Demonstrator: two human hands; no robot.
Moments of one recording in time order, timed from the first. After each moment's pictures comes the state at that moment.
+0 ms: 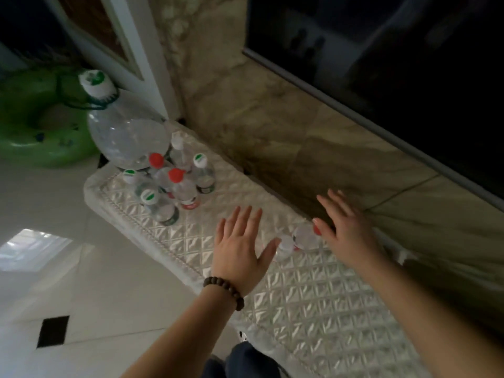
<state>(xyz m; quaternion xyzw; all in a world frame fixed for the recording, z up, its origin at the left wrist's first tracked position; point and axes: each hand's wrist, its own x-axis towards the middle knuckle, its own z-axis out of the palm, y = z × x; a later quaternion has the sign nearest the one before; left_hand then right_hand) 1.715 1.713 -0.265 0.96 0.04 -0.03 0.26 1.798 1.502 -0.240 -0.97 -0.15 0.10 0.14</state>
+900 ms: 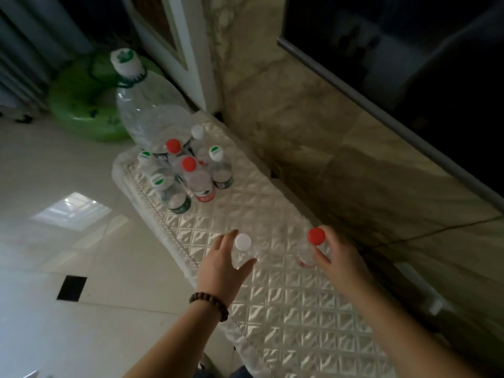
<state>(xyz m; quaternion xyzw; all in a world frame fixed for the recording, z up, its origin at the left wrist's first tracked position) 1.702 1.709 -0.322 0.89 0.28 -0.01 0.36 1.819 1.499 -0.315 -0.94 -0.14 0.22 0.21</state>
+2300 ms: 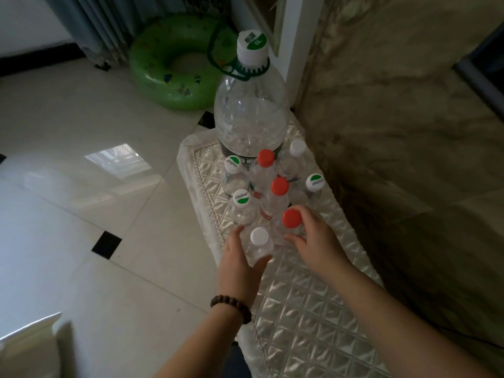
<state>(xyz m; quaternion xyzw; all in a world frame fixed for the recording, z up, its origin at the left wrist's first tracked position) 1.722 1.817 -0.364 0.76 0.47 0.08 0.45 1.865 1.737 -0.336 -0.85 -0.33 0.28 0.30</state>
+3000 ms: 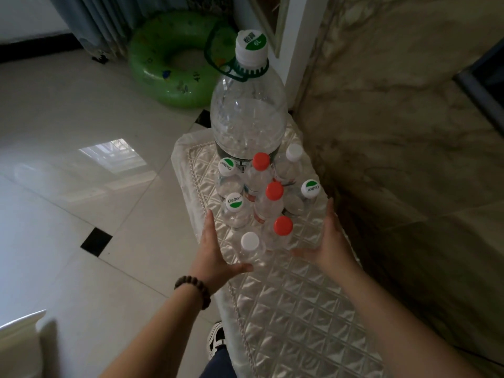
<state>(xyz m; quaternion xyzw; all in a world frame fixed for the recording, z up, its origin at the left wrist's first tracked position) 1.713 1.868 -0.387 0.74 0.42 -0.02 0.52 1.899 1.710 -0.361 -0.87 -0.23 0.33 0.29</state>
